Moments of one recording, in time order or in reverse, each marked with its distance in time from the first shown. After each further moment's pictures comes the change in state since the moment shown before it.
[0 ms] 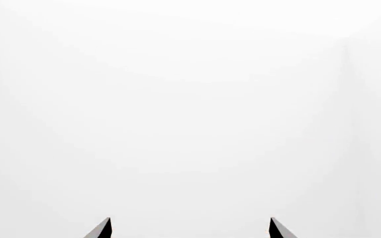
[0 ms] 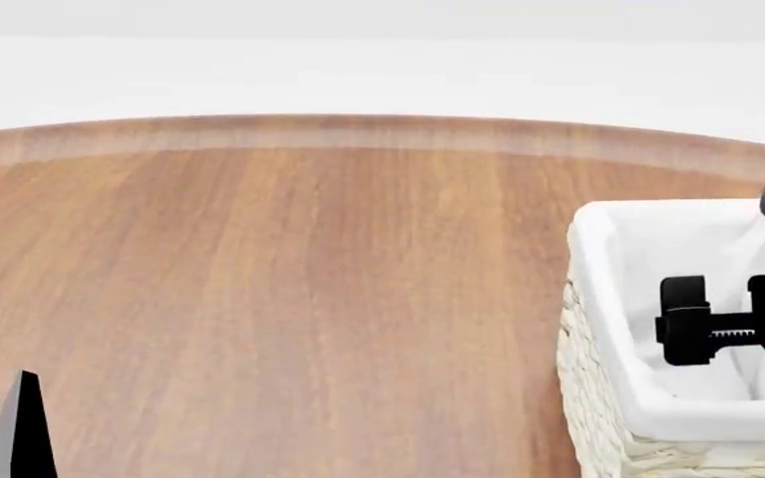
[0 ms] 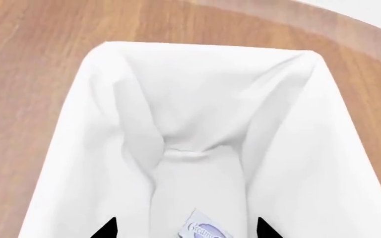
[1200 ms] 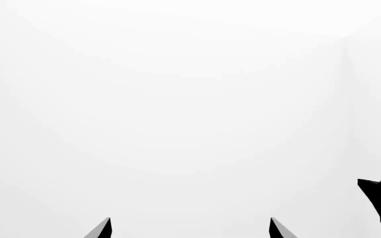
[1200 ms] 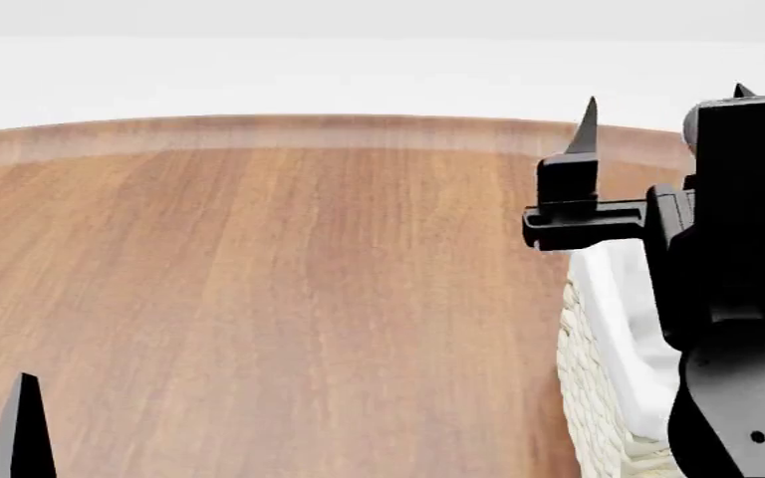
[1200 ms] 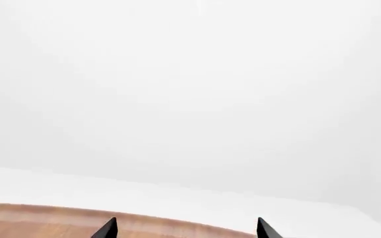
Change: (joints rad) left arm -0.002 -0.017 0.016 -0.005 0.003 0.014 -0.019; right arm -0.494 -0.030 0.349 -1.090 0.114 -0.291 0.601
